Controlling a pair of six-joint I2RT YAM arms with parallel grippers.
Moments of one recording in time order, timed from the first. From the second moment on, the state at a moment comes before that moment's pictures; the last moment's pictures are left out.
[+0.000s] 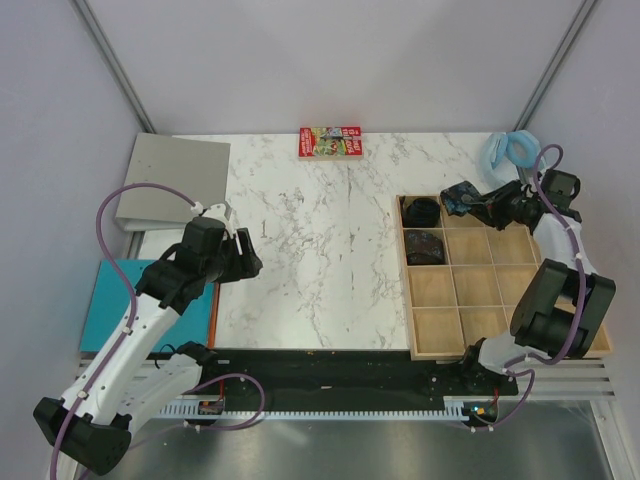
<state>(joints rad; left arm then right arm) -0.43 0.84 0.88 -0.81 -0.08 -0.51 -0.42 1.50 1.06 -0.38 -0.70 0.76</state>
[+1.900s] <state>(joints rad) -0.42 0.86 0.88 -0.81 -0.08 -0.51 -0.42 1.86 1.12 -0.29 -0.61 0.77</state>
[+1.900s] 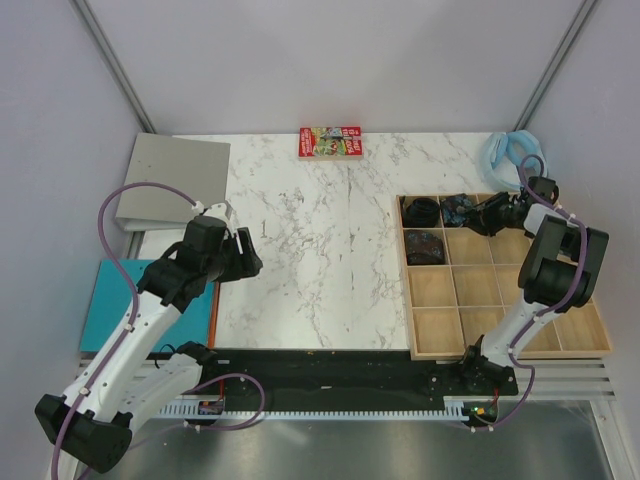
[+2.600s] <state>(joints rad) -0.42 0.84 0.87 -0.81 -0.08 -0.51 -0.41 1.69 1.14 -0.41 -0.51 0.73</state>
